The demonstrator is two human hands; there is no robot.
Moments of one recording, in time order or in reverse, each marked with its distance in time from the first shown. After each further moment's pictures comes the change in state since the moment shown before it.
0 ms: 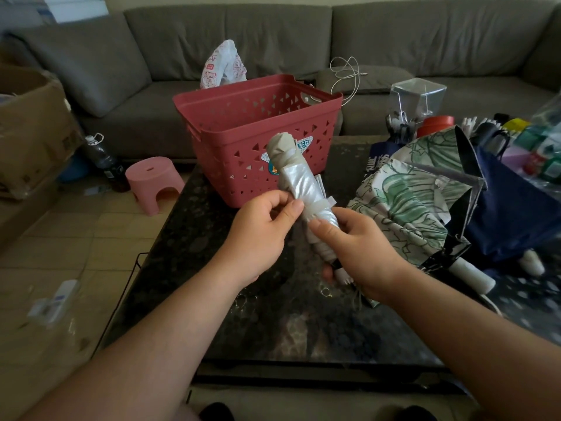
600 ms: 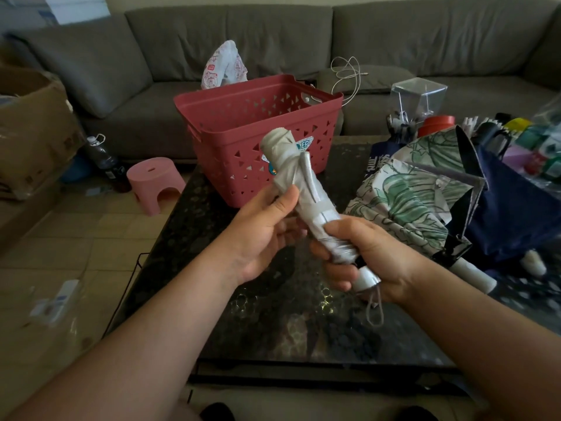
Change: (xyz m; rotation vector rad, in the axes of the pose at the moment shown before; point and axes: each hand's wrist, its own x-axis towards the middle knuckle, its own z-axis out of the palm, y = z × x) left_hand 0.007 0.001 -0.003 -0.596 -0.228 -0.249; right_hand -0.002 -0.007 -0.016 0.502 -0.511 0.220
